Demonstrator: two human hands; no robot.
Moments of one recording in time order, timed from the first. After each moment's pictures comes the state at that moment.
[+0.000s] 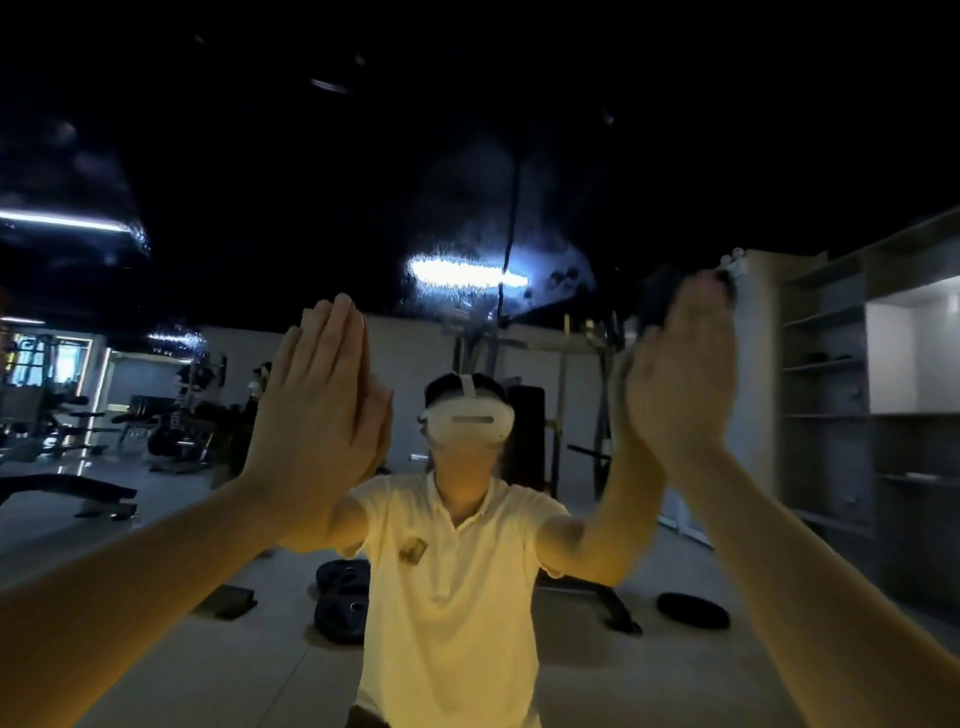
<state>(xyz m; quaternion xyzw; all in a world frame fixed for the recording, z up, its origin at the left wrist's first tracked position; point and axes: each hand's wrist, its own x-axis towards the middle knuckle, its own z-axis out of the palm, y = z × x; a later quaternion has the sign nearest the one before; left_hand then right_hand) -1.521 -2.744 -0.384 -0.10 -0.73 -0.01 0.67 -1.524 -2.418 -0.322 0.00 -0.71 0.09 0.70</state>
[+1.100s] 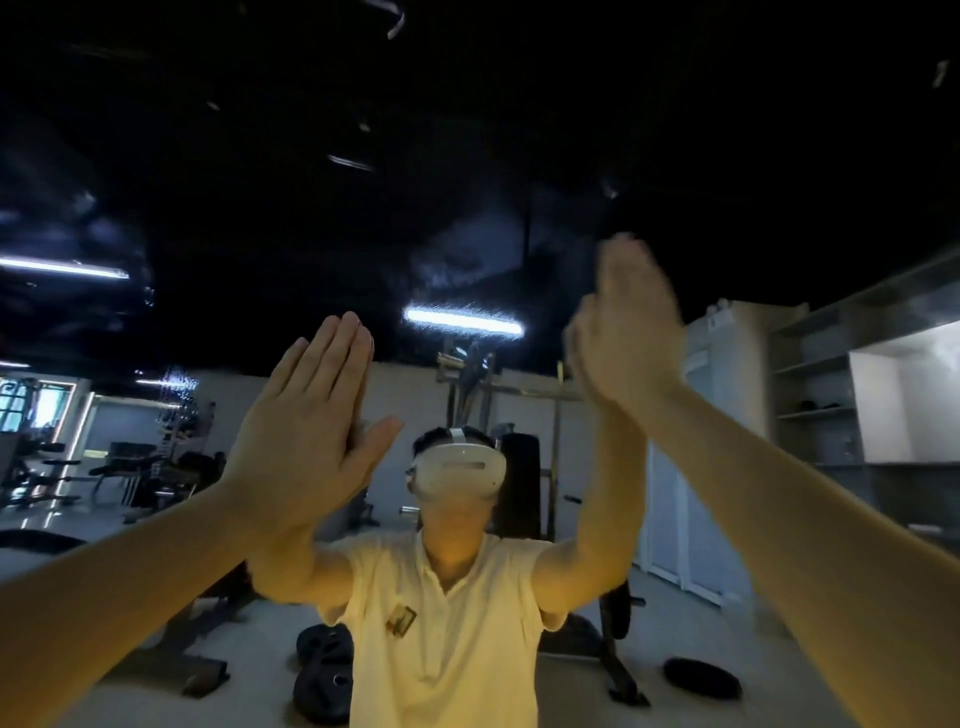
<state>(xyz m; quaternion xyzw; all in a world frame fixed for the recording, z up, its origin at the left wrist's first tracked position) -1.532 -2.777 -0.339 -0.09 -0.74 0.08 0.66 -1.524 -2.466 -0.220 0.05 -0.69 -0.03 0.72</state>
